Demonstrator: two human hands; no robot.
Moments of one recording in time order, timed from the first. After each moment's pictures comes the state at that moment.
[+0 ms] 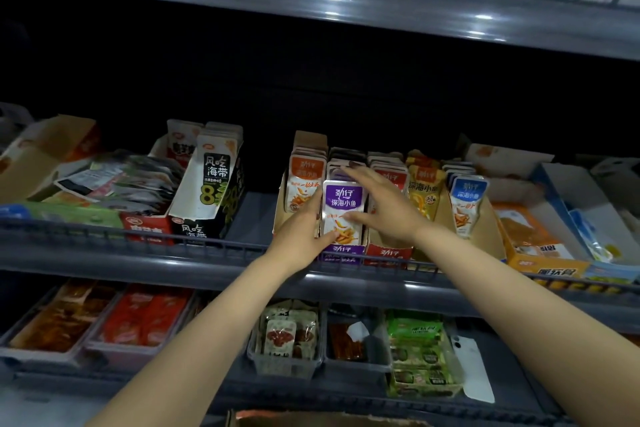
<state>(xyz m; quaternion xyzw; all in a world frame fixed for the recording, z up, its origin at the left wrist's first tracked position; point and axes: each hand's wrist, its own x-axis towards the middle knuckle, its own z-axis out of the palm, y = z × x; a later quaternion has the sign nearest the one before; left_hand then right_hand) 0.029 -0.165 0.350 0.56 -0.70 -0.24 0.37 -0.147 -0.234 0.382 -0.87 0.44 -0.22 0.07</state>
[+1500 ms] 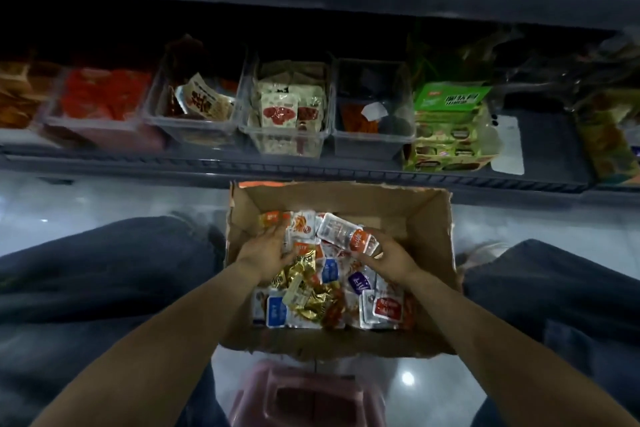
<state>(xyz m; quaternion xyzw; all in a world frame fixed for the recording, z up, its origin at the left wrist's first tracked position) 0.042 0.030 -0.013 0.66 -0.67 -0.33 -0.11 -0.221 0.008 -0.036 -0.60 0.62 -0.02 0.51</state>
